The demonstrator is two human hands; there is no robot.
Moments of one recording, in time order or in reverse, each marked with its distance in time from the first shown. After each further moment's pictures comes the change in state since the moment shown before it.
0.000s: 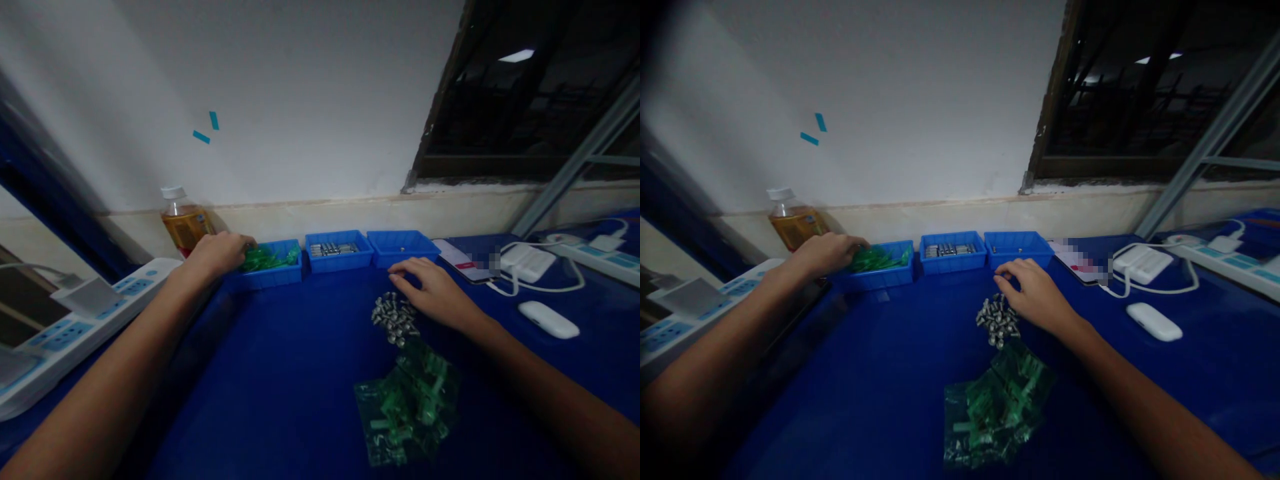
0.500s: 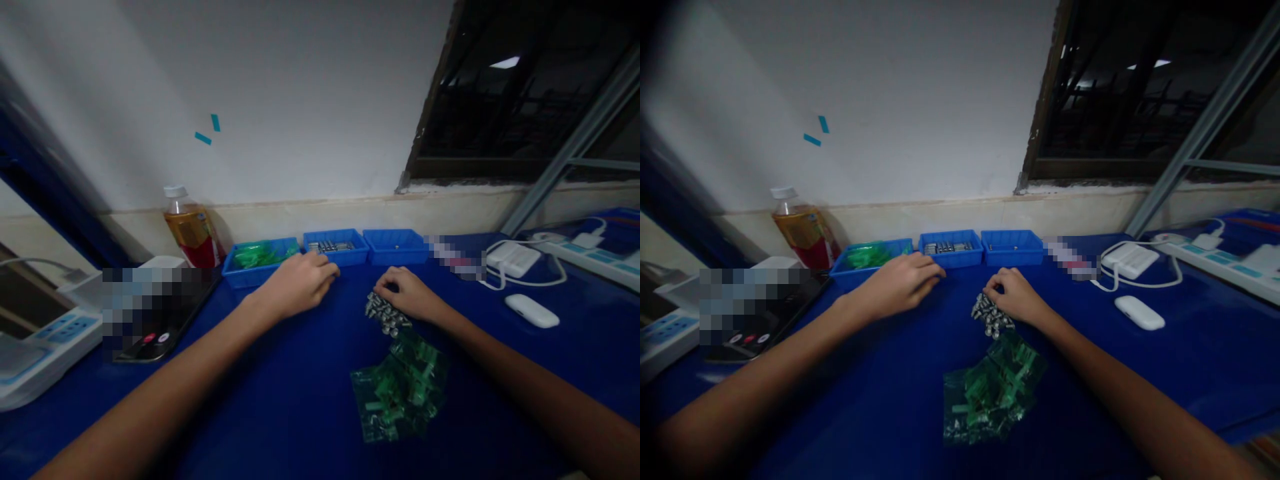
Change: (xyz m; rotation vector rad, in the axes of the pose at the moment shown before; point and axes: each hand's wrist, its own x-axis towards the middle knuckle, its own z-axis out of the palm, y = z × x) left_hand -0.053 0.131 -0.032 -0.280 0.355 0.666; right_hand 0.001 0.010 0.032 0.043 -0.224 0.075
